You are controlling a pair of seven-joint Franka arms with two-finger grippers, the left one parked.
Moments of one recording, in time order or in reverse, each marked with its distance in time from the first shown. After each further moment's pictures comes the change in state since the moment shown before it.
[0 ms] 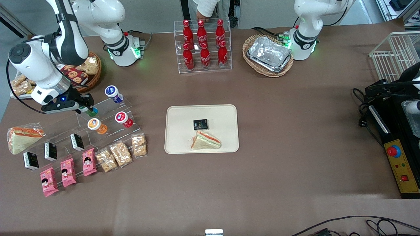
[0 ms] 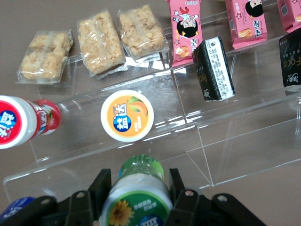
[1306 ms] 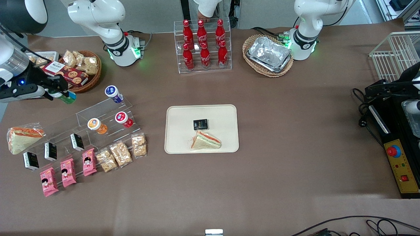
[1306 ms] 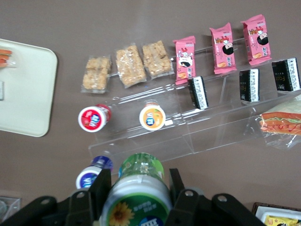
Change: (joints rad) arm 0.052 0.019 0.038 0.582 0.007 -0.666 0.056
